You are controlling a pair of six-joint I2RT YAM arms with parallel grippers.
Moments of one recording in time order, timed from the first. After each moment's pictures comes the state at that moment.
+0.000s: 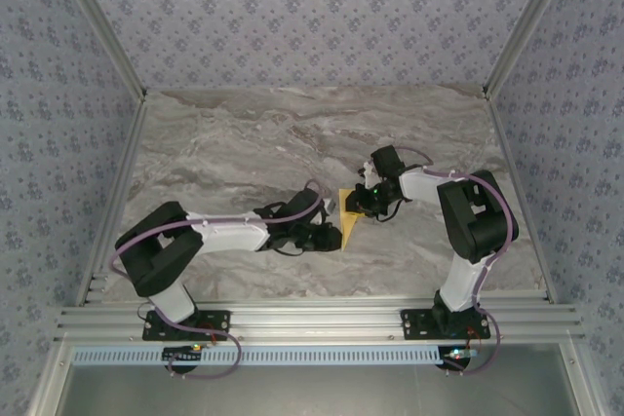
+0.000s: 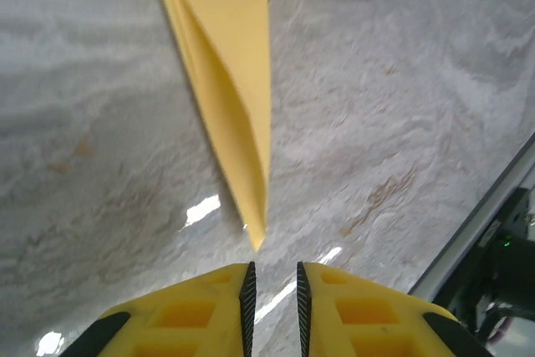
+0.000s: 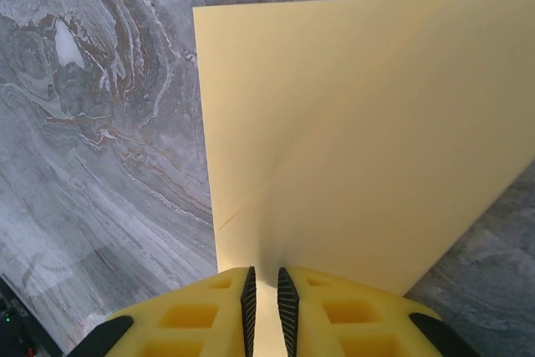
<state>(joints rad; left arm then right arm) -0.98 1.66 0.83 -0.01 0.32 -0.86 0.36 1.80 0.94 -0.37 -0.55 0.45</state>
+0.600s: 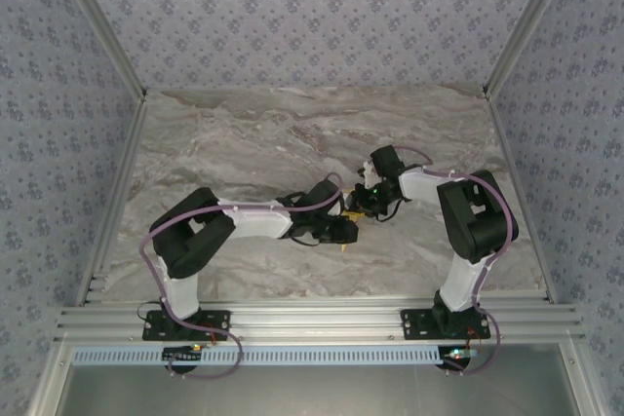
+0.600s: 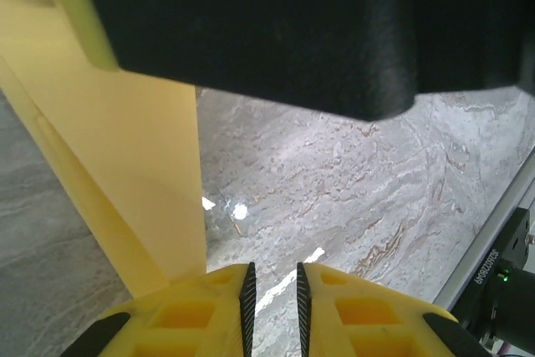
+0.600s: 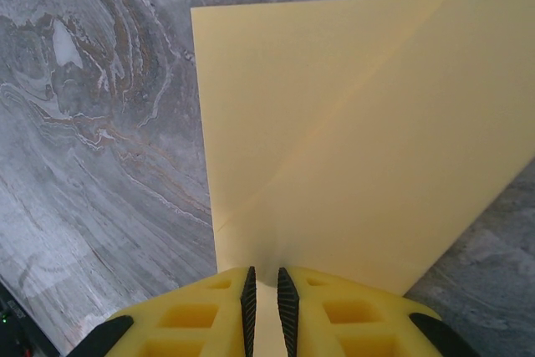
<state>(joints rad) -0.98 1.87 1.01 -0.02 0.37 -0.83 0.36 1.80 0.94 -0.37 -0.55 0.45</state>
